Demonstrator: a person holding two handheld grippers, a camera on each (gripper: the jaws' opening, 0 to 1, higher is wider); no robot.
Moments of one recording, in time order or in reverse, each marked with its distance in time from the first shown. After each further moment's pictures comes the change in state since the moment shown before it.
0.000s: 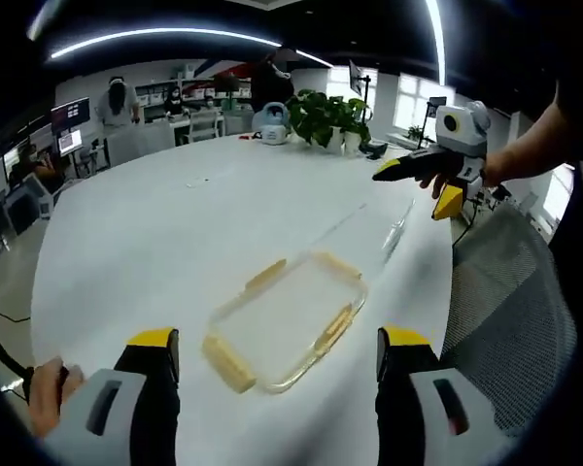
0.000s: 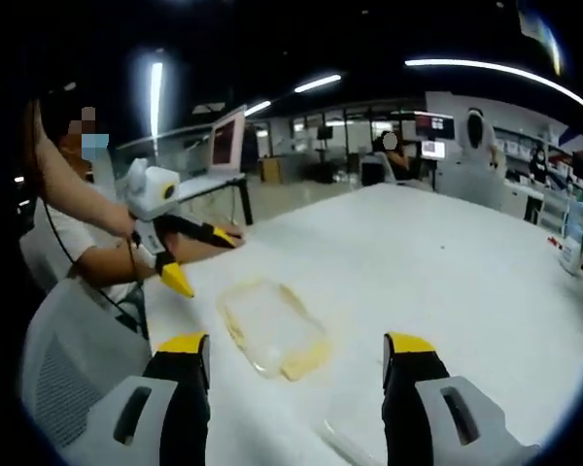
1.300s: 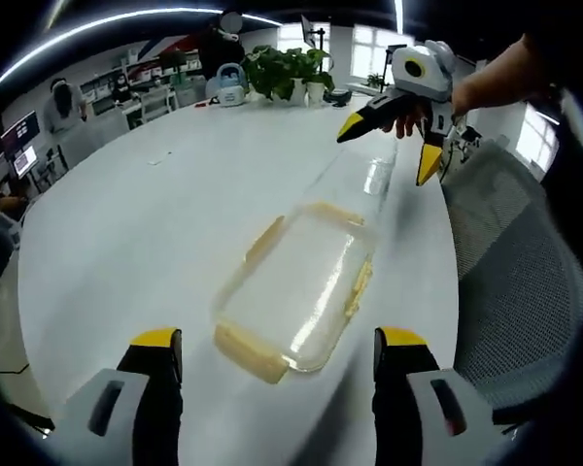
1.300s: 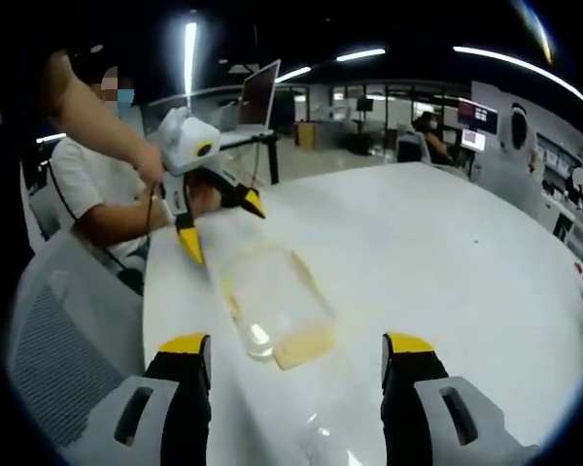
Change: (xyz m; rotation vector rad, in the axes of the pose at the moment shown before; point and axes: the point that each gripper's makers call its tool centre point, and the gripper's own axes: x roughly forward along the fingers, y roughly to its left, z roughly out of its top) left arm 0.023 0.017 -0.027 0.177 0.185 -0.129; right arm 0.033 -0.002 -0.027 -0.117 0.161 0.130
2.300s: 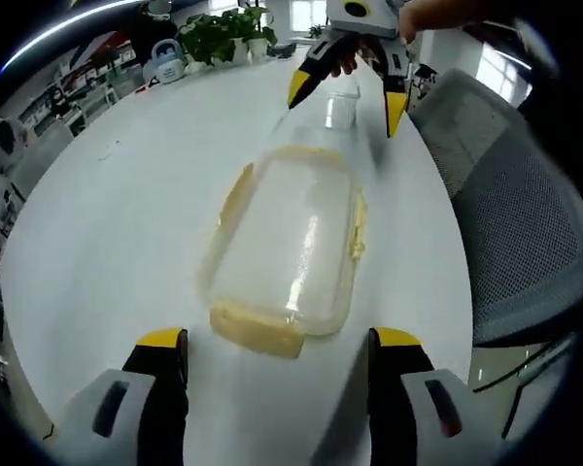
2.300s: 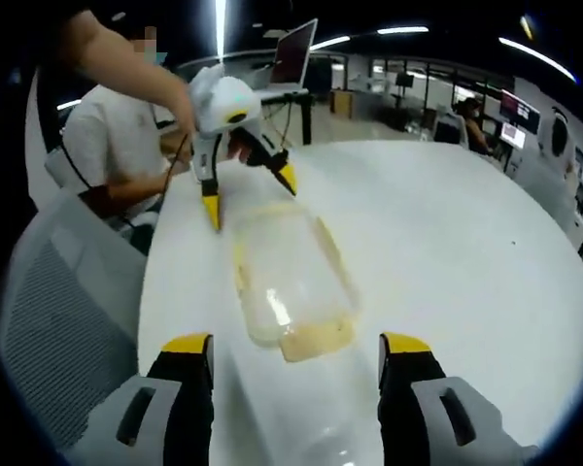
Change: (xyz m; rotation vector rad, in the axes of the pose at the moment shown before) left arm 0.018 0.005 -0.029 0.262 0.190 -0.146; right arm 0.031 0.006 -0.023 -0.124 0.178 0.131
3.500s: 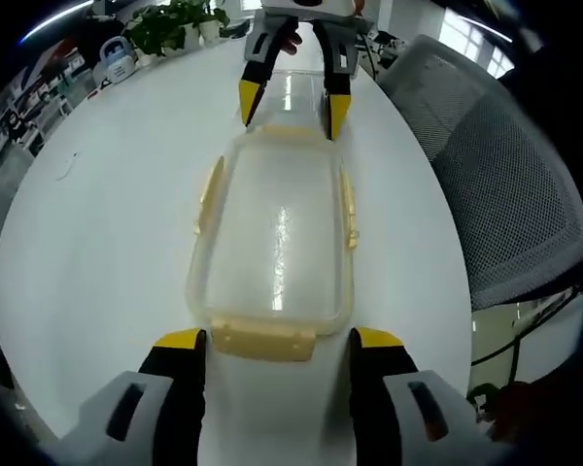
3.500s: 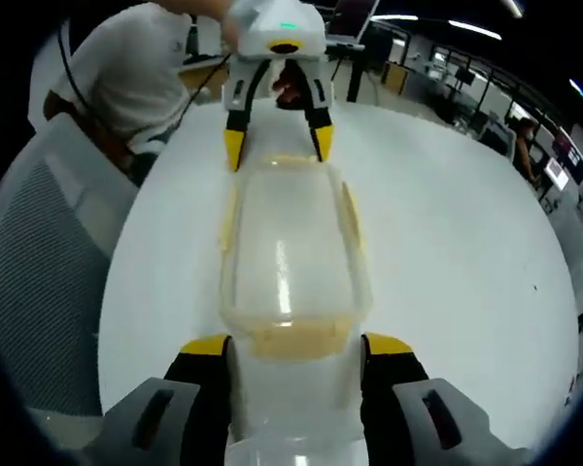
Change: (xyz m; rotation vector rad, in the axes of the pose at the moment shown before) left arm 0.005 0.002 0.001 0.131 0.102 -0.111; right arm 0.032 -0.012 -0.019 -0.277 0.271 0.057
